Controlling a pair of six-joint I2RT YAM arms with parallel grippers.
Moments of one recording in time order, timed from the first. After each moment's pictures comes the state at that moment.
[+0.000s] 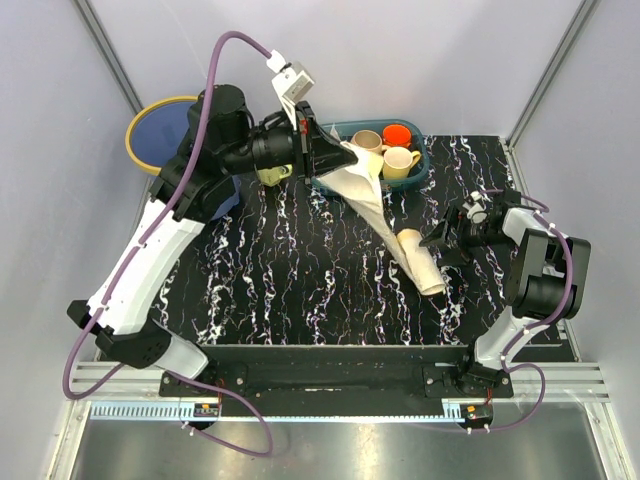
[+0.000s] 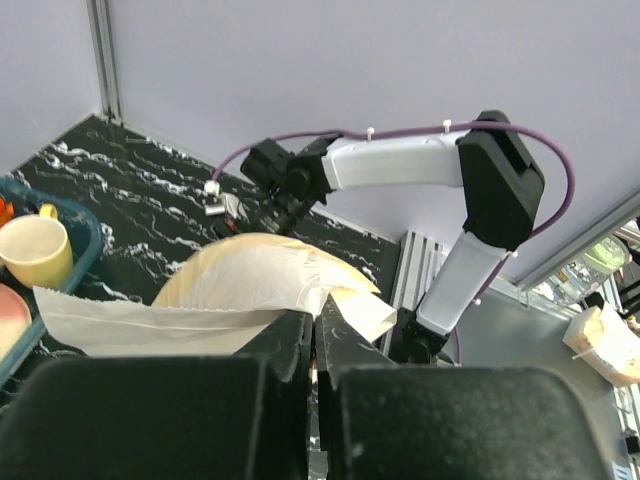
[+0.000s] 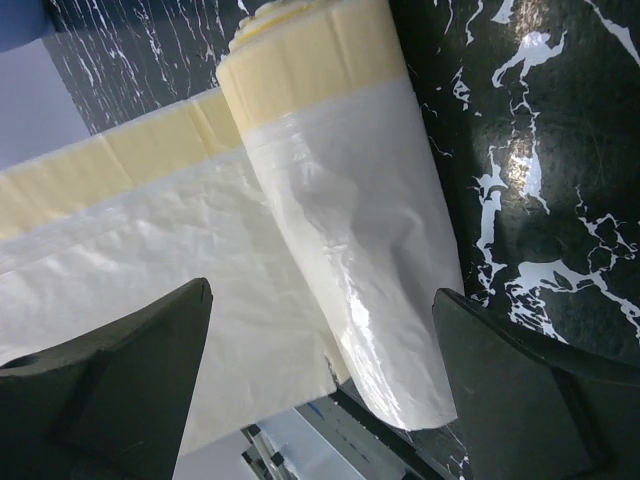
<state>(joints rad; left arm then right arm) -0.67 1.47 1.98 -0.55 0.63 -0.28 -0.26 1.75 1.06 -0.70 -0.82 0.12</state>
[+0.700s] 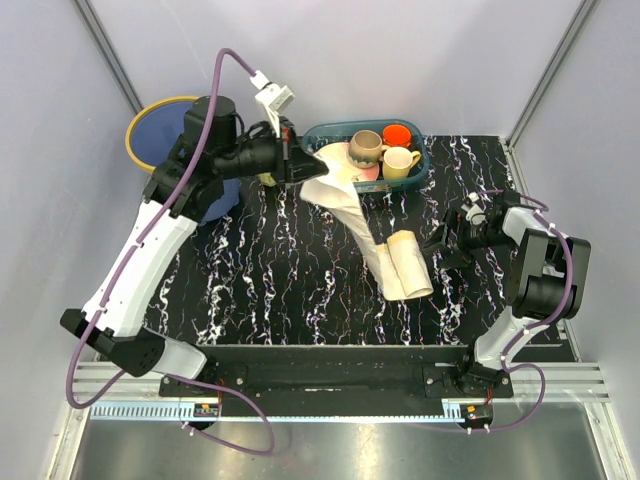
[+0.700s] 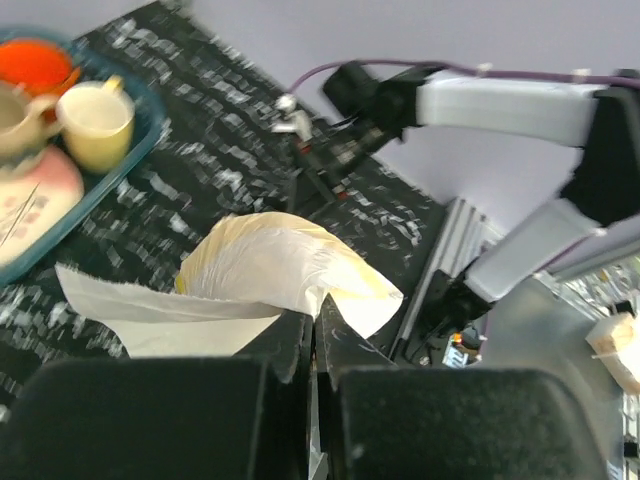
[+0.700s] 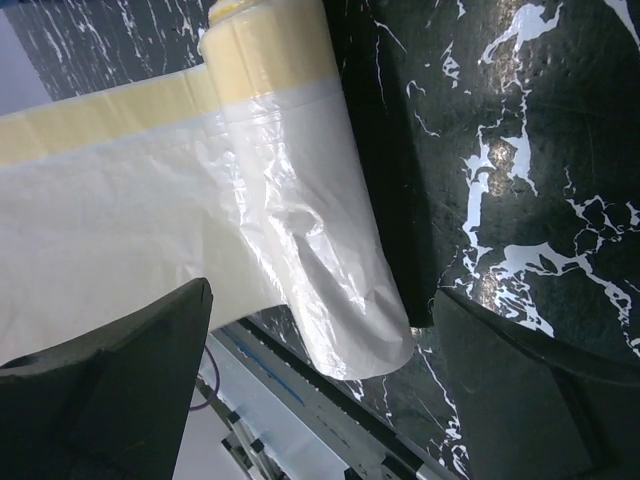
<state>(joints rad) -0.56 1.44 1.87 -0.62 0.66 -0.27 -0.26 1.75 1.07 -0.75 -0.80 0.05</state>
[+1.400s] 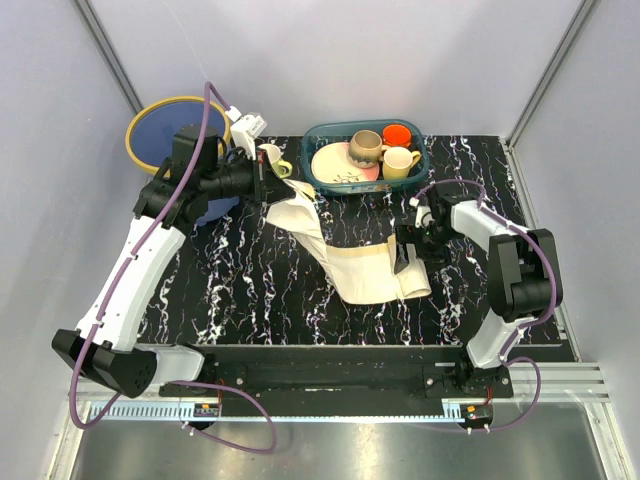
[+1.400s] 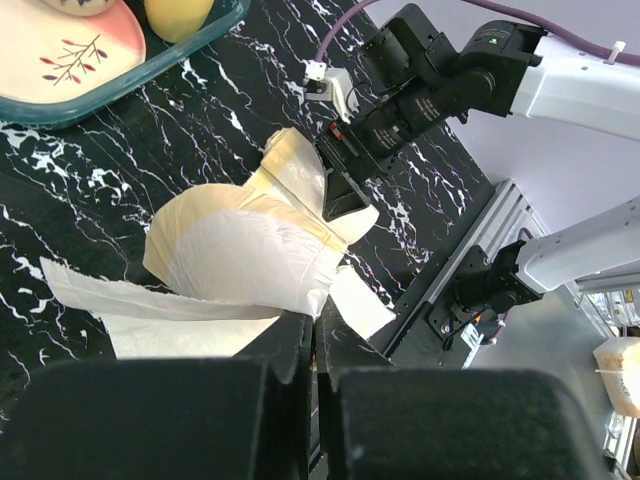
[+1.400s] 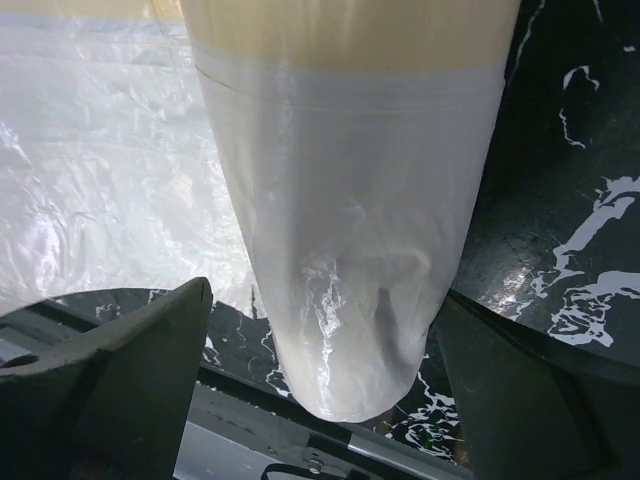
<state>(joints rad) -0.36 1.29 1.54 -0.69 0.64 -0.28 0.12 1.75 1.12 -0.81 -0.37 0.05</state>
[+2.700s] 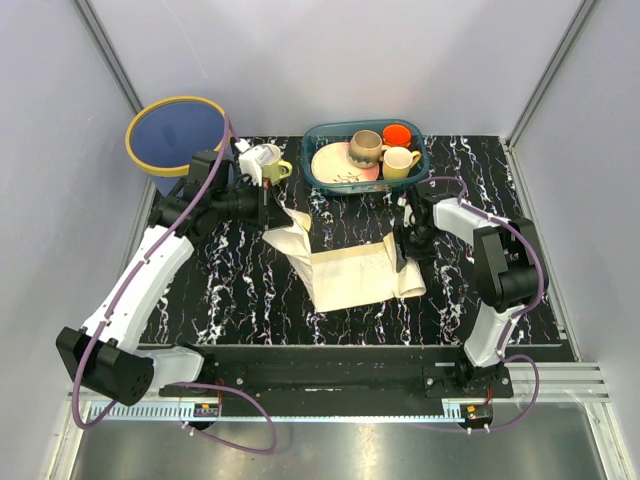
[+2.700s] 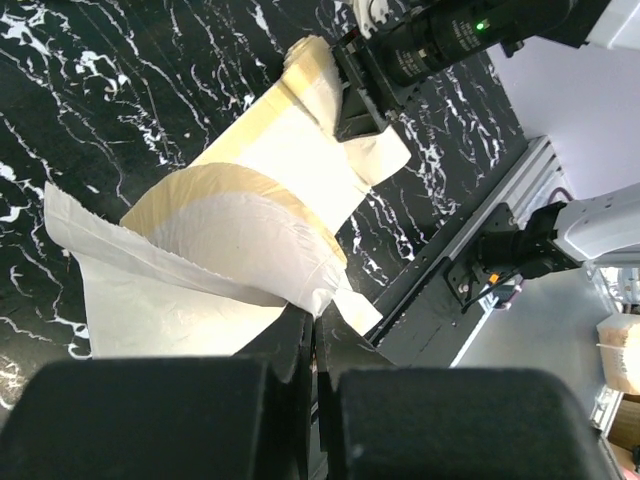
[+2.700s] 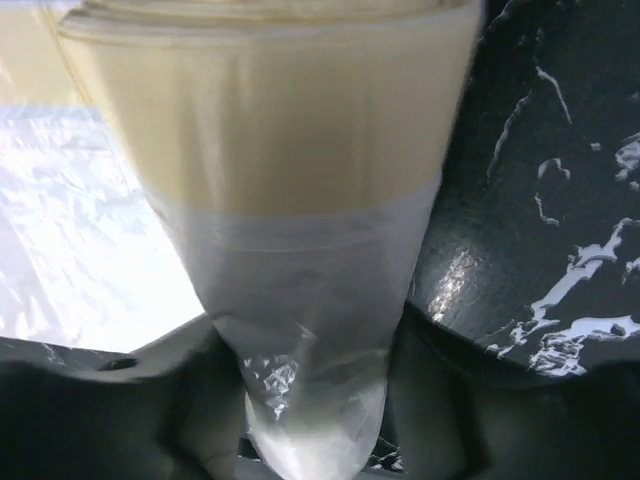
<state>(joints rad) -0.35 1.25 1.31 -0.69 0.62 -0.27 0.26 1.84 1.18 -0.77 -0.15 0.12</state>
